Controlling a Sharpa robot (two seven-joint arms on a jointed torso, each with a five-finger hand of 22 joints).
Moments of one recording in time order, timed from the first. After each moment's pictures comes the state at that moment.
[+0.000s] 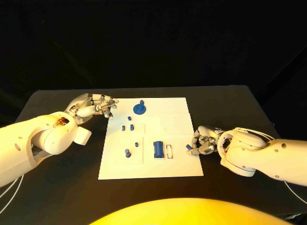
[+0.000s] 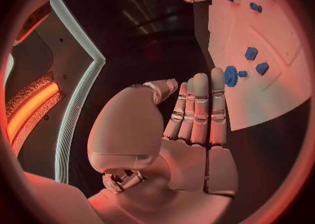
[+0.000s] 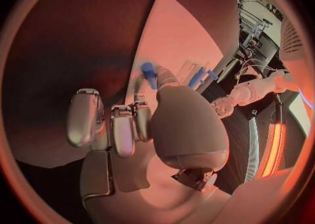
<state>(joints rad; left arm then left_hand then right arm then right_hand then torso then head) 1.10 -0.88 -0.01 1.43 -0.30 -0.10 0.25 1.32 -0.13 0.62 0.16 0.14 0.85 0.18 0.28 0.33 0.83 0.12 0.73 0.25 1.02 0.05 1.09 0.53 0.17 0.90 0.16 0.81 0.62 1.05 -1.06 -0.20 1.80 -1.34 -0.33 -0.54 1.36 -0.13 0.02 0.29 0.34 0.97 0.07 0.49 0.89 1.45 0.00 1.41 1.31 1.47 -0.06 1.52 1.31 0.07 1.47 0.05 1.18 1.31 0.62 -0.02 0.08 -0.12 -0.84</state>
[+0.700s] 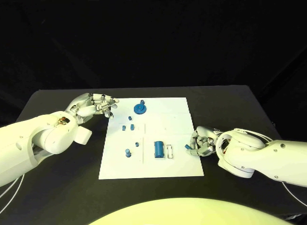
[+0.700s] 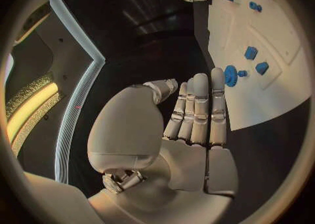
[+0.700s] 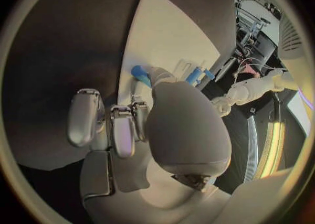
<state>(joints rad) 1.10 -0.88 -0.01 1.43 -0.30 -0.10 0.25 1.32 -0.13 0.62 0.17 0.14 0.85 0.18 0.28 0.33 0.83 0.12 0.73 0.25 1.02 0.05 1.09 0.53 0.17 0.90 0.16 0.81 0.62 1.04 -1.05 -0.20 1.81 -1.29 -0.35 -0.54 1.41 -0.17 0.30 0.41 0.34 0.95 0.08 0.52 0.87 1.45 0.00 1.41 1.31 1.47 -0.07 1.52 1.31 0.07 1.47 0.04 1.18 1.31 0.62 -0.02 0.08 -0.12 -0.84</state>
